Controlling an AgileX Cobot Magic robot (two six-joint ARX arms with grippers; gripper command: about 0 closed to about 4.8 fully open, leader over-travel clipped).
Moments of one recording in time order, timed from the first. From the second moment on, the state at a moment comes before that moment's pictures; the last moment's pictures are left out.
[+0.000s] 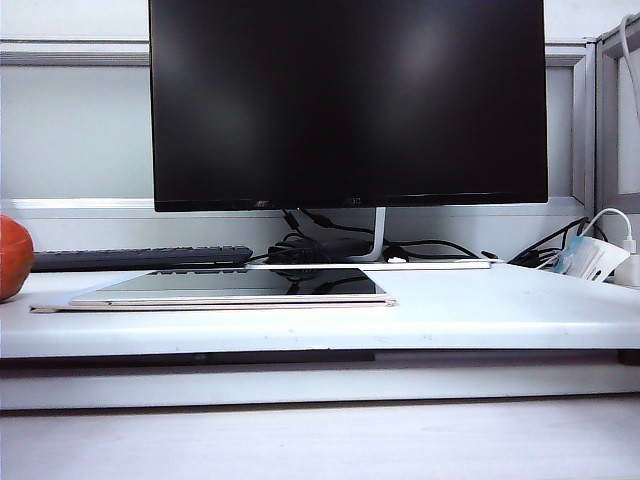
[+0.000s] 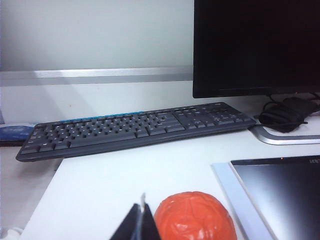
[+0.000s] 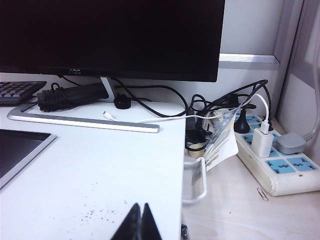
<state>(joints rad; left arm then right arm) 0.07 0.00 0.01 0.10 0.11 0.00 0.05 0.00 0.01 0.06 -0.13 0.00</state>
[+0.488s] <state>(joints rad) 0.07 0.00 0.01 0.10 0.11 0.00 0.05 0.00 0.01 0.06 -0.13 0.00</state>
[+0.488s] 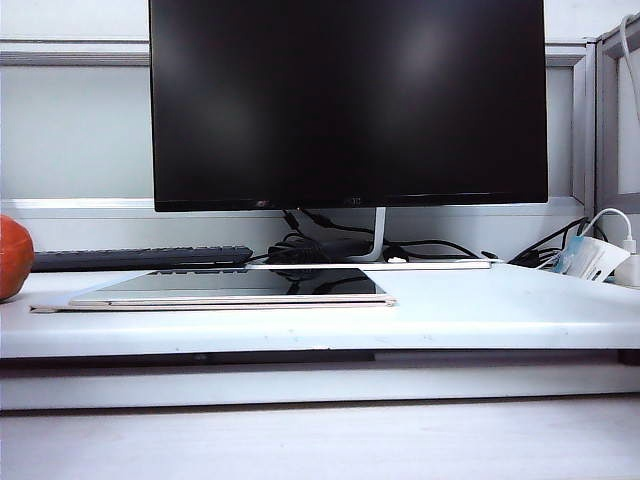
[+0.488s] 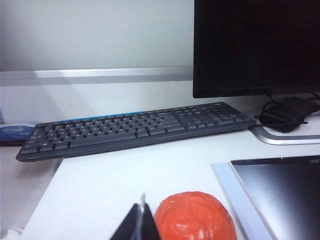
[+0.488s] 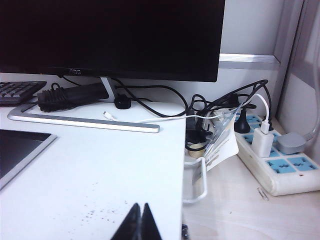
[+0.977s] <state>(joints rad) 0.07 0.00 0.01 0.18 0.24 -0.22 0.05 0.00 0.01 0.05 -0.72 0.23</state>
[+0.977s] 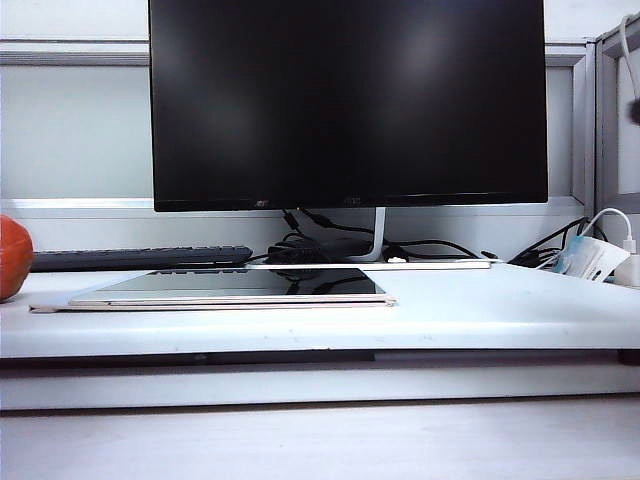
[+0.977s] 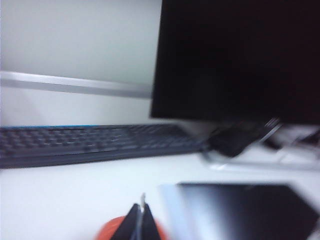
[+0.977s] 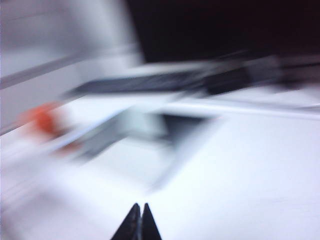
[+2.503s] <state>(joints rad) 0.05 1.17 0.61 -0.15 0.33 -0.01 0.05 0.00 0.01 0.01 -0.68 0.24</state>
